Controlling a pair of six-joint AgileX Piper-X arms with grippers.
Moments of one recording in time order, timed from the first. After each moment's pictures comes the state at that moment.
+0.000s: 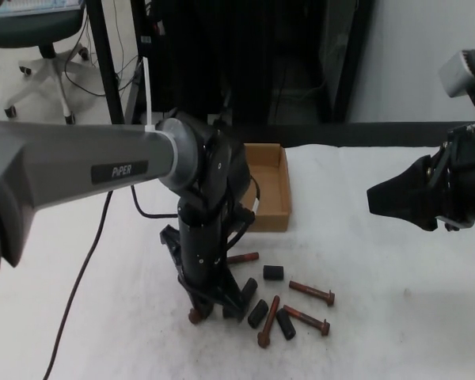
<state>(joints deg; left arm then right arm) -35.1 114.0 -77.2 58.5 -5.3 12.2 12.2 60.6 -48.9 38.6 -29.1 -3.9</state>
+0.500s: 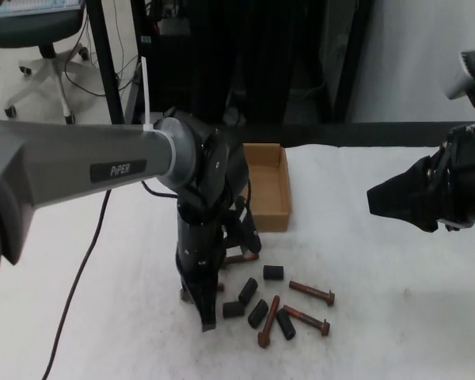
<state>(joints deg) -34.8 114.0 -77.2 54.3 -4.0 46.5 12.2 60.6 -48.9 38.6 -29.1 -5.3</state>
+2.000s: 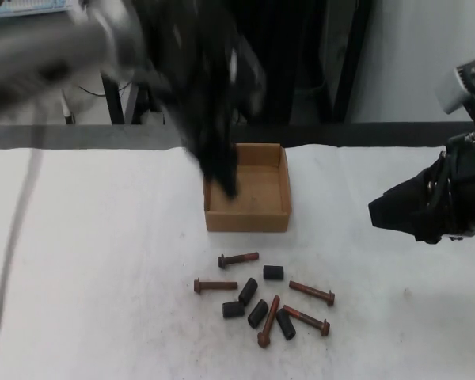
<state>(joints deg) -30.7 99.2 -87.3 50.0 2.3 38.5 12.5 61.3 -48.9 40.6 -29.2 -10.1</state>
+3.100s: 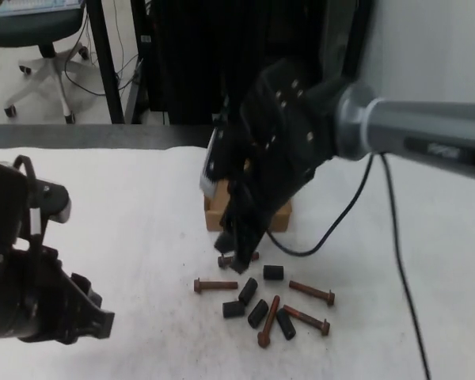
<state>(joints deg) -13.2 53.3 -33.4 41.7 4.5 3.8 35.0 111.6 -81.7 36.9 -17.9 -38.5</state>
